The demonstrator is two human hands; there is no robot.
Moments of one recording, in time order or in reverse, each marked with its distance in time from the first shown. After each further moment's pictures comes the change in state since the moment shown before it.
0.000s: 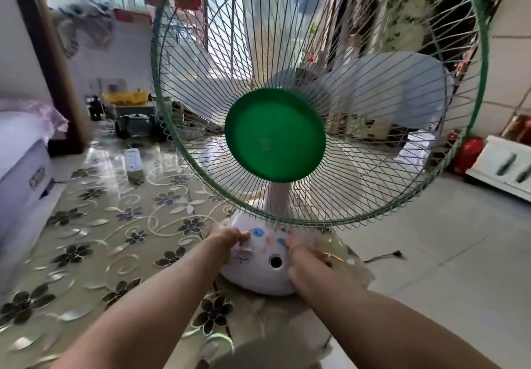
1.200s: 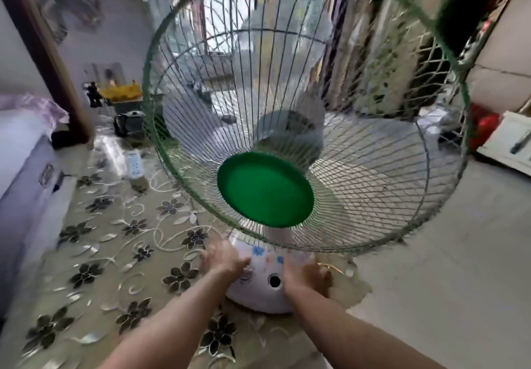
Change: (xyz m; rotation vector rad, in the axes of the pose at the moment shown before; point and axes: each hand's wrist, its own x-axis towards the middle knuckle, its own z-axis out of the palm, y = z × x) left_hand -0.023 0.032 -0.012 0.871 0.067 0.135; right_hand -0.017 -0.005 -0.007 -0.800 0.361 0.136
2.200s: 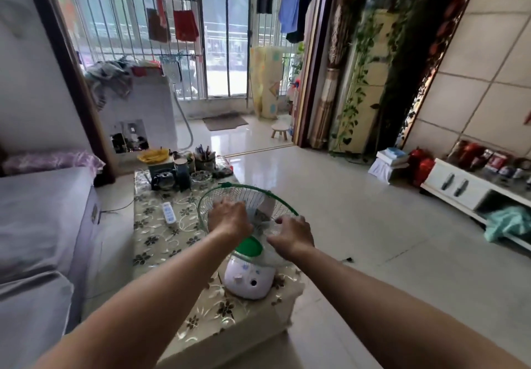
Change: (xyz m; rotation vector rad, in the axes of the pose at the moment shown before) left_hand -0.385 0.151 -0.347 0.408 0.298 0.401; right_hand -0.363 -0.072 -0.432 -0.269 -0.033 -0.670
